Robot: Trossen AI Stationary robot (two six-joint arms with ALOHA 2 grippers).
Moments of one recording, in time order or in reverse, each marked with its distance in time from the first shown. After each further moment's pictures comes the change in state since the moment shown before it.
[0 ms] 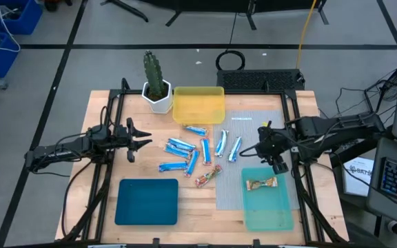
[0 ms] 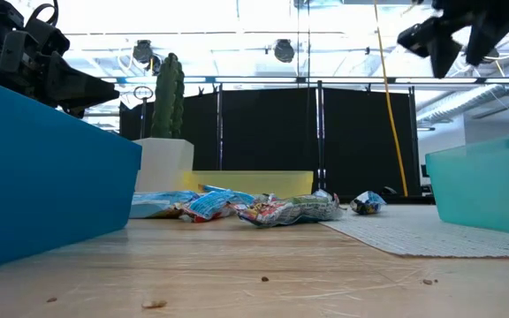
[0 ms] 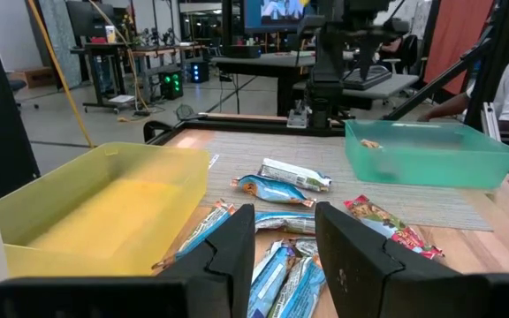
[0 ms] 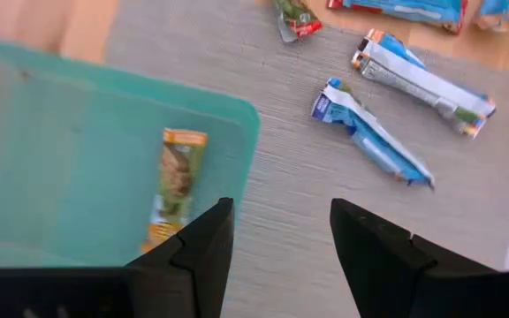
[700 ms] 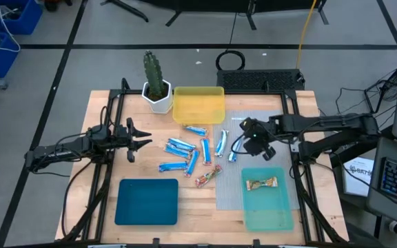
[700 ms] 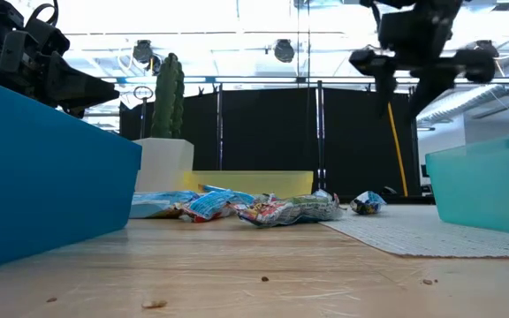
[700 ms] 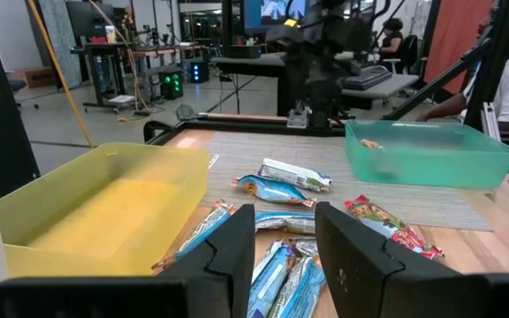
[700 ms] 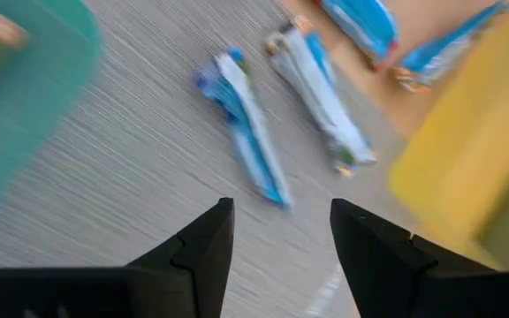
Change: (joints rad) left arm 0.000 0.000 0.000 0.000 0.000 0.000; right arm -0.187 0.137 -0.080 0.235 0.162 -0.676
